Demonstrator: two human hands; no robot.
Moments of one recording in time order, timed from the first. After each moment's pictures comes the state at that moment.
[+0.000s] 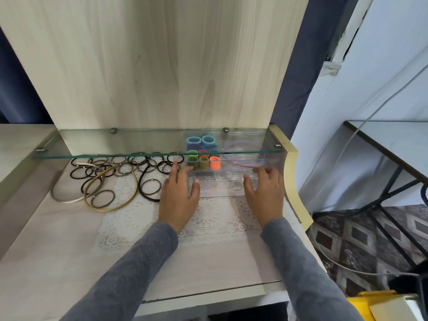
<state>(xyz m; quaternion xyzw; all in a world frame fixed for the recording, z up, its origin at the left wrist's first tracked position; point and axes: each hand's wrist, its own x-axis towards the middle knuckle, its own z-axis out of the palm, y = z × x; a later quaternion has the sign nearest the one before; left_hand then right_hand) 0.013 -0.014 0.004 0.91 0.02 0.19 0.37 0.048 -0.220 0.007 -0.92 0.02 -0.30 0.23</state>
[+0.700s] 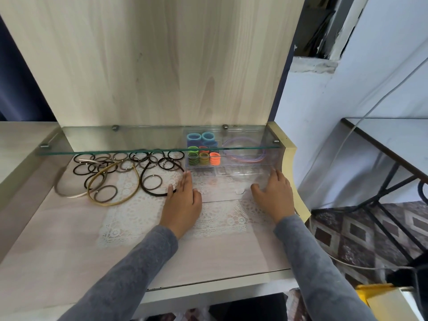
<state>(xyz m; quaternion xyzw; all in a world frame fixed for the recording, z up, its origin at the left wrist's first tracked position) -0.007 -0.018 -0.005 0.95 0.00 0.05 0.31 0.030 -0.244 0.019 -0.97 0.06 -0.12 0.22</state>
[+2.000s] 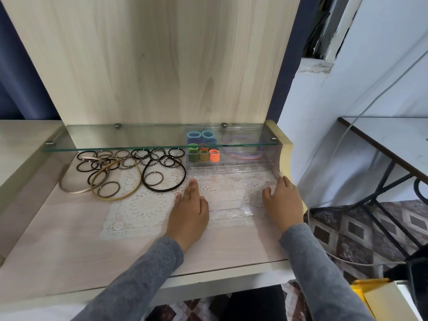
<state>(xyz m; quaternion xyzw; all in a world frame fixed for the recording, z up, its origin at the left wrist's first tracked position) -0.044 -0.035 -0.009 0.94 -0.01 0.04 0.34 0.003 -0.263 0.007 -0.97 0.08 -0.14 0.18</state>
